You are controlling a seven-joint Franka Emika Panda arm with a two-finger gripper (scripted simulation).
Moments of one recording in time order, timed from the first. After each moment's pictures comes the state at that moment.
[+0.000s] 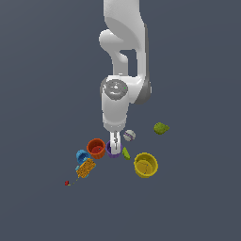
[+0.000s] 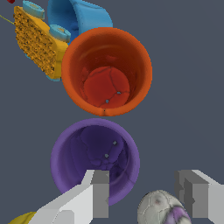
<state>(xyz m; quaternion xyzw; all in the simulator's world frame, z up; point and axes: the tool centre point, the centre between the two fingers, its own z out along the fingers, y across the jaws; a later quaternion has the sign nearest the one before) 0.006 -0.032 0.107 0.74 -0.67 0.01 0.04</state>
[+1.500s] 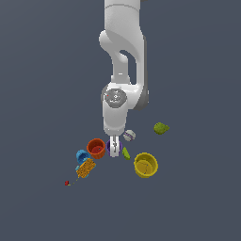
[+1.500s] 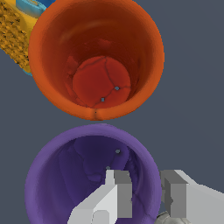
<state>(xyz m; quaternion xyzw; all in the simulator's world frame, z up) 0.003 -0.034 0.073 0.73 -0.69 0.01 0.04</state>
